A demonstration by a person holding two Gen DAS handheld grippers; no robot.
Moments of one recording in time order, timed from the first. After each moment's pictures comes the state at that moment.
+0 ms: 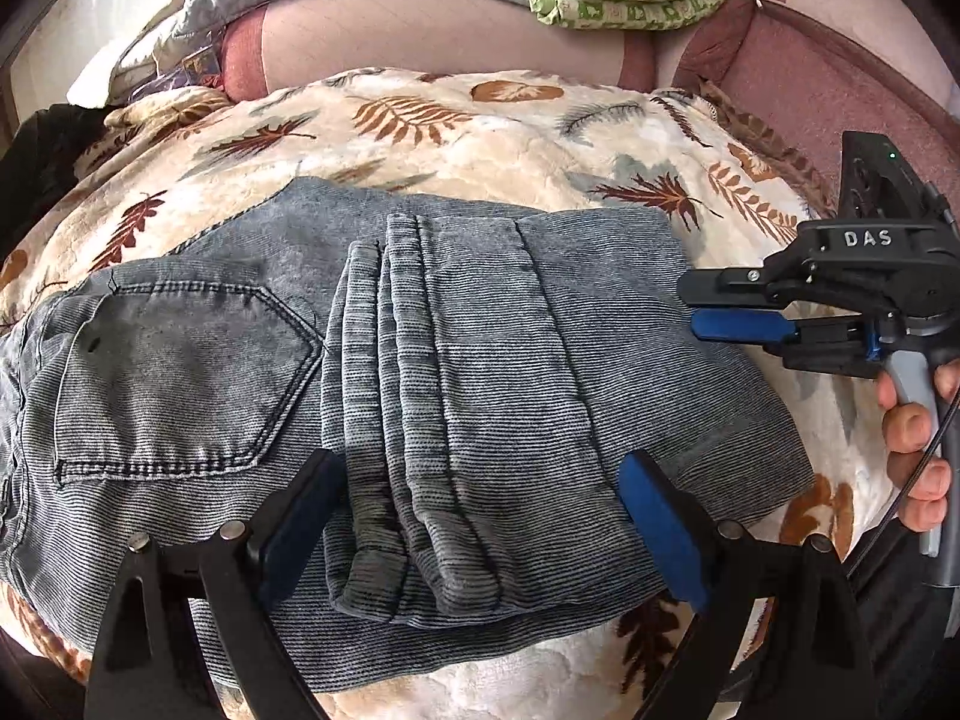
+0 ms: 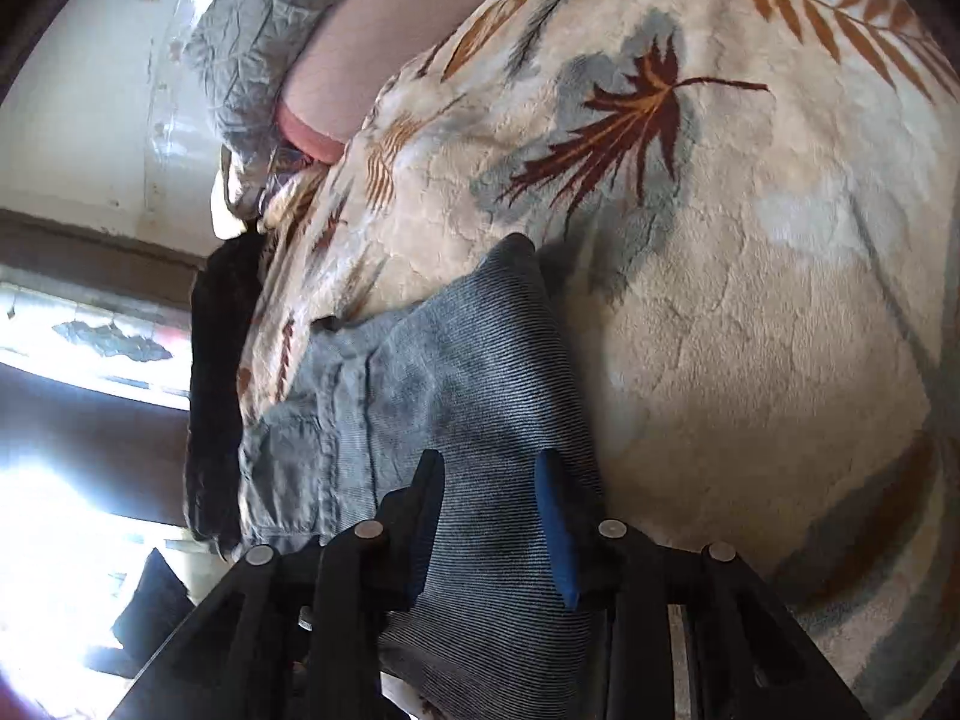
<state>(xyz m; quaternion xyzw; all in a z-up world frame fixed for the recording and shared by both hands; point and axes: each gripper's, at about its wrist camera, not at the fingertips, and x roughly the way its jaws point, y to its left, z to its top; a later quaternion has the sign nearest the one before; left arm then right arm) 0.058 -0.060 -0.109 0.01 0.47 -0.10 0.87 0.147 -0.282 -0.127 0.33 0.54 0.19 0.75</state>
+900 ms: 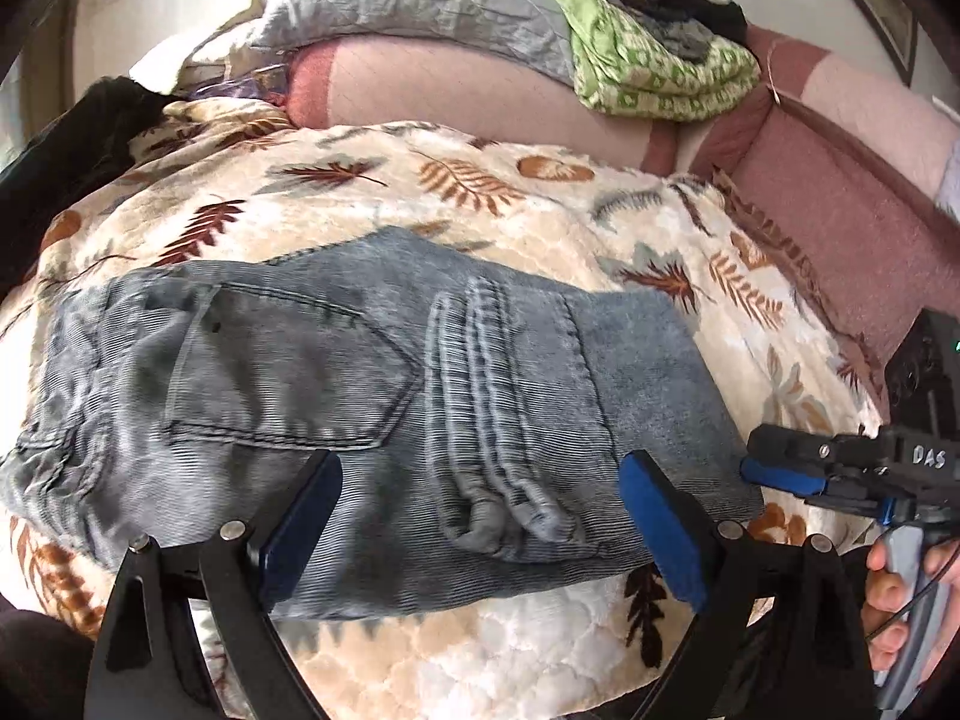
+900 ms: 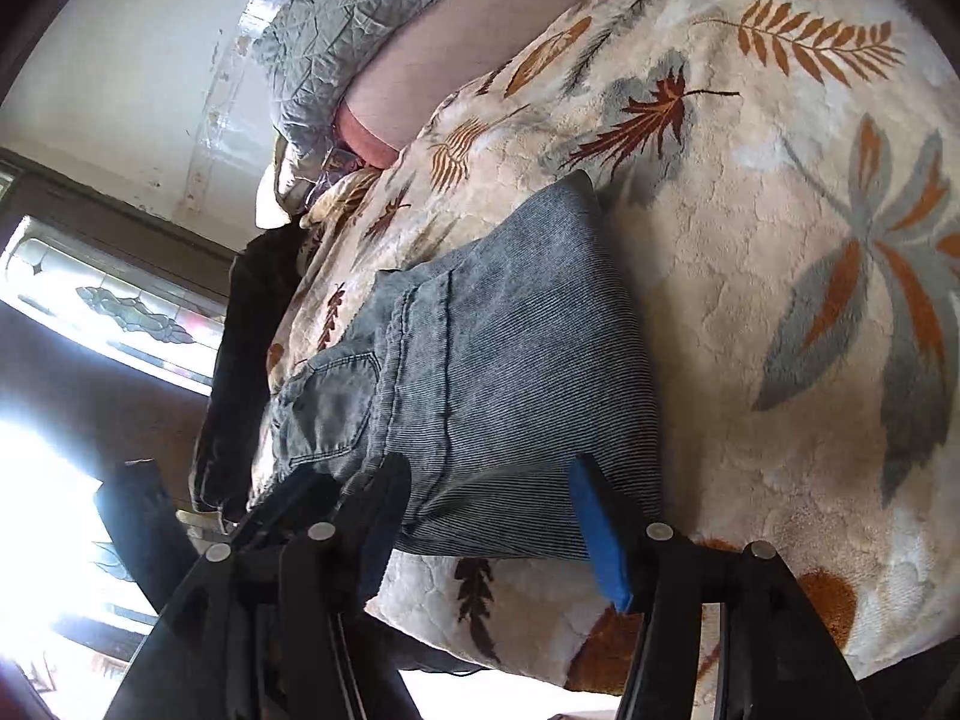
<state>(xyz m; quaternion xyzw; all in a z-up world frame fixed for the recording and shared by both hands) 0.020 0.006 -0.067 -0.08 0.42 -0.07 0.90 0.054 -0.261 -0.096 0.30 0.49 0.20 0.79</state>
